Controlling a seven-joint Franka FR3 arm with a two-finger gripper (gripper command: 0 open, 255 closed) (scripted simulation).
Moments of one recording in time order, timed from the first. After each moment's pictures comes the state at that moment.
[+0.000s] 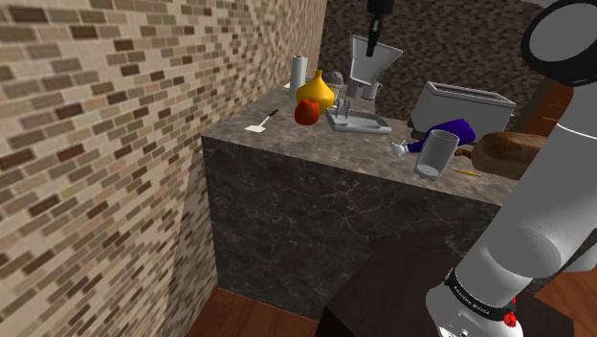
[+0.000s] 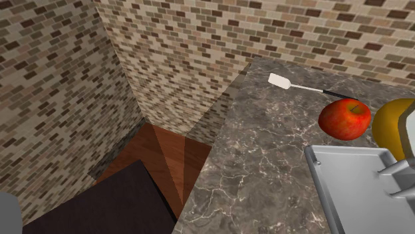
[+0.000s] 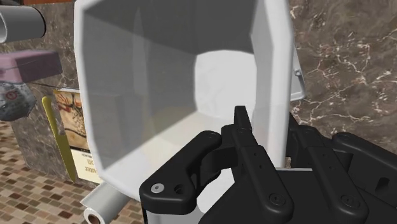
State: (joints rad) arm -0.11 0.06 -0.16 -1.34 -0.23 1.60 -0.80
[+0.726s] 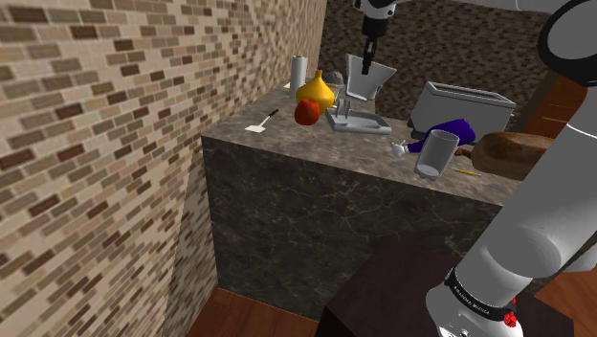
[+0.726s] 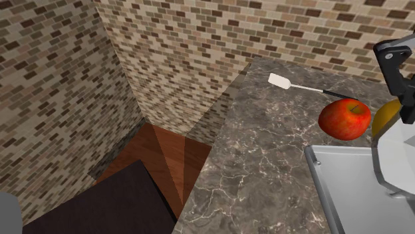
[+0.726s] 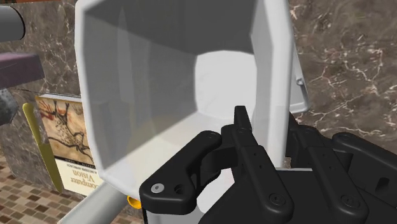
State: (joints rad) arm -0.11 0.00 -0.16 -1.56 -0.25 1.76 -0.76
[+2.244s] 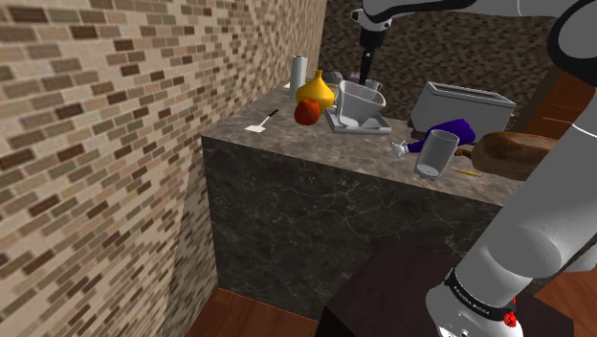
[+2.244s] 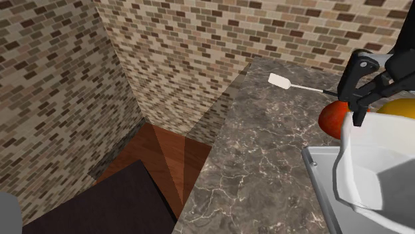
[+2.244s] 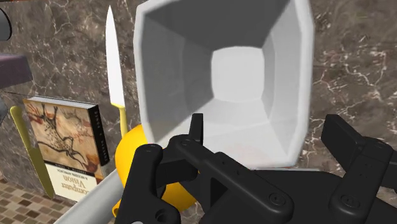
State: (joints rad) arm -0.11 -0.03 -0.16 -1.67 -0.26 1.84 -0.73
